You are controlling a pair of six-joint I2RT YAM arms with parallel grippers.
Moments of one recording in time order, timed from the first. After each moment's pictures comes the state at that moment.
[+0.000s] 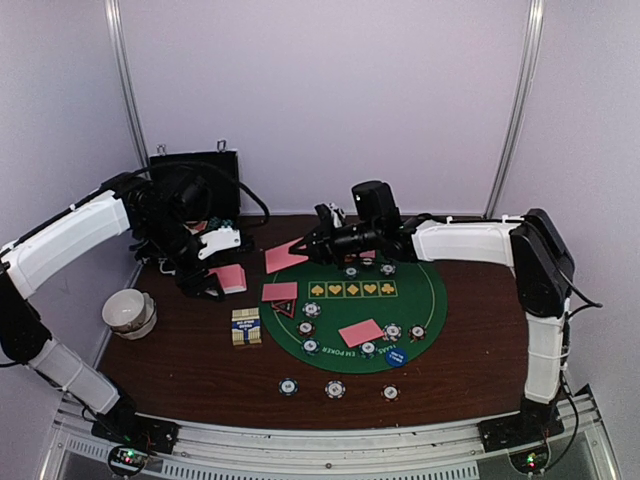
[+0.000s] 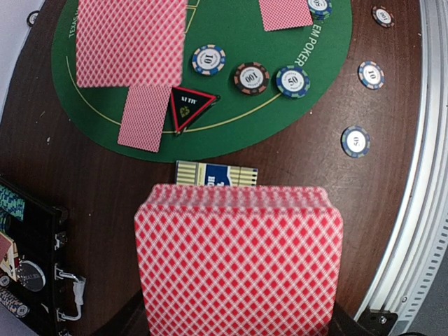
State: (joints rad) left arm -0.56 1.46 1.42 -1.18 0.22 0.72; right arm 0.74 2.00 1.51 0.15 -0.73 1.17
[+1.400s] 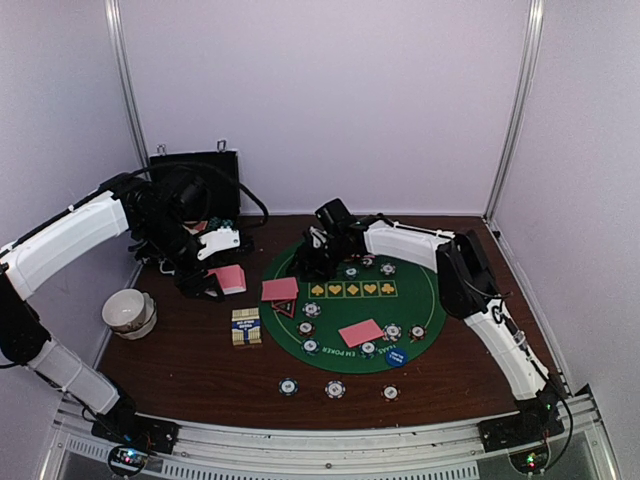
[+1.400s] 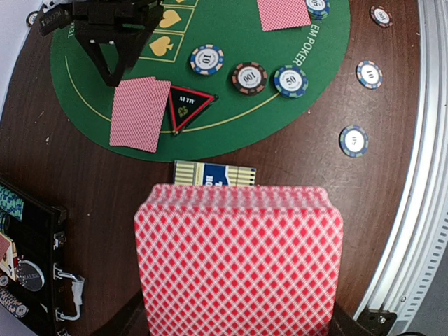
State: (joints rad) left arm -0.56 1.45 1.41 -1.18 0.22 0.72; right arm 0.69 2.61 2.27 -0.52 -0.51 0.73
